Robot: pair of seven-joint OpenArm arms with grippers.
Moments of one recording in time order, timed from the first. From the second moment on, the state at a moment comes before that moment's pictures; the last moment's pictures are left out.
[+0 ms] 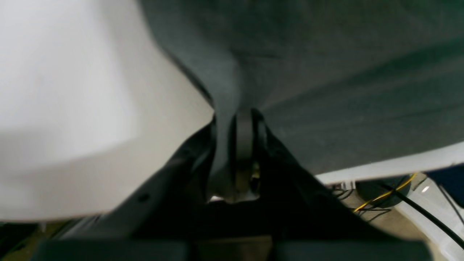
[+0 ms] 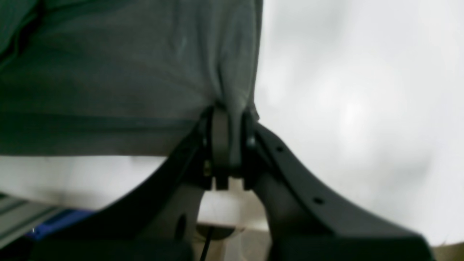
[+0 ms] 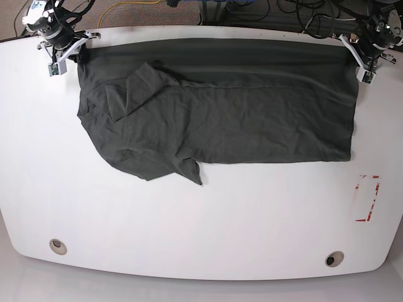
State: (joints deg) left arm 30.2 -15.1 -38.2 100.1 -13.2 -42.7 46.7; right arm -30.9 9.6 41.7 97.5 24.4 41.0 -48.3
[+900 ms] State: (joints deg) left arm 30.5 -15.3 -38.9 101.2 -11.6 -42.2 47.5; right arm -31.8 8.9 42.2 102.5 23.3 40.3 -48.5
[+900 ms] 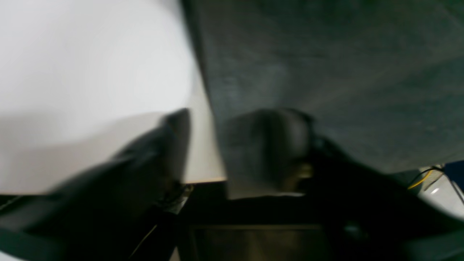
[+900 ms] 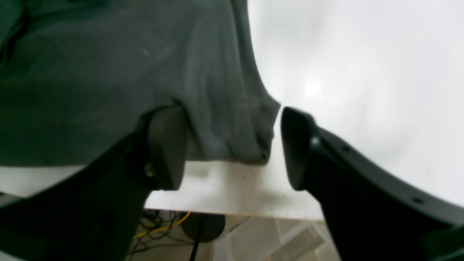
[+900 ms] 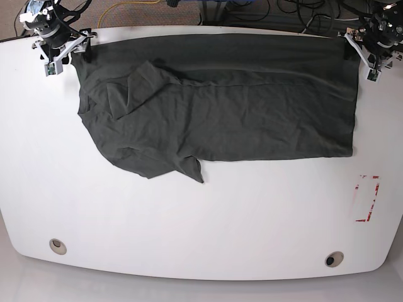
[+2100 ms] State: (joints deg) left arm -4.9 -16.4 -37.2 98.5 -1.0 -42.2 52.3; right arm 3.6 8.5 35.0 92.9 8.0 40.7 -54.5
